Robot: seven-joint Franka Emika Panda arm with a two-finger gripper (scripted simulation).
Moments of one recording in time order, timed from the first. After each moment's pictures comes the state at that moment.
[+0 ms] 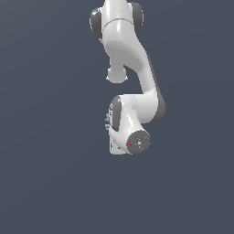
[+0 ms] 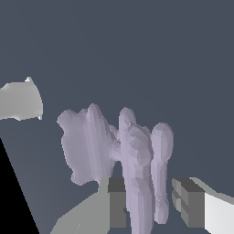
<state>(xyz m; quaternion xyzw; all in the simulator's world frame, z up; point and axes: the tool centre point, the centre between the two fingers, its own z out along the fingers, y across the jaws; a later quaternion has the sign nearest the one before) -0.022 -0.023 0.113 -0.65 -0.66 0.35 0.14</state>
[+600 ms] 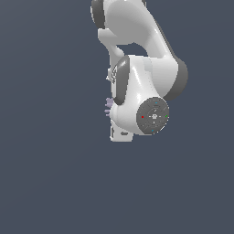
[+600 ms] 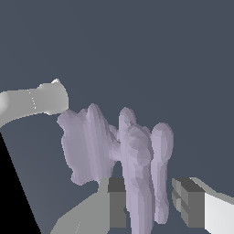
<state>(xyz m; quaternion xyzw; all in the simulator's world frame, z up) -0.016 -0.013 0.230 -0.65 -0.66 0.35 0.14</state>
